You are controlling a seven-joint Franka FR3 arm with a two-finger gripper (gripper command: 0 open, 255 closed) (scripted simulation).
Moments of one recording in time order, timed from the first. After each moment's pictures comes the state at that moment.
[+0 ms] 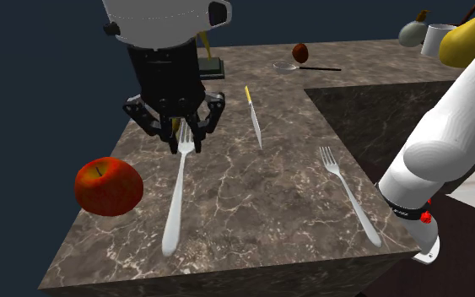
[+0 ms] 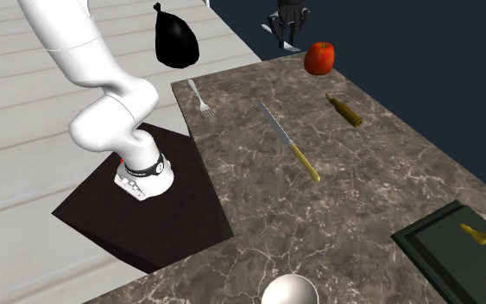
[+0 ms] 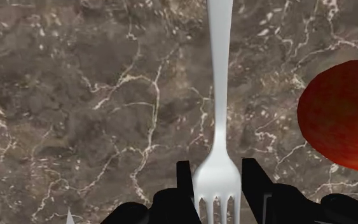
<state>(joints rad) -0.09 -0.11 0.96 -1.80 0.02 1.76 1.65</state>
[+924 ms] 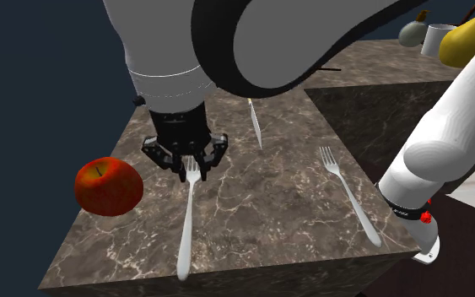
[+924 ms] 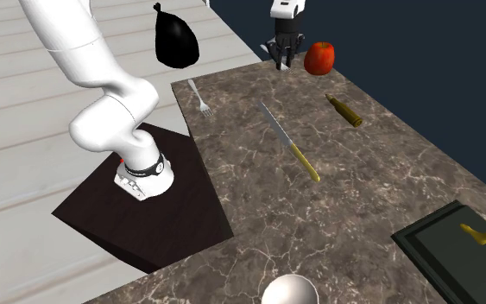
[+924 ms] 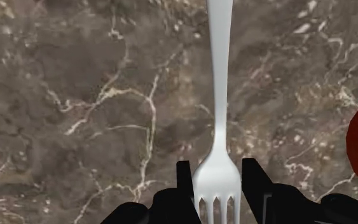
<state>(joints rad) -0.09 -0.09 0.98 -1.98 0.01 1.94 1.67</state>
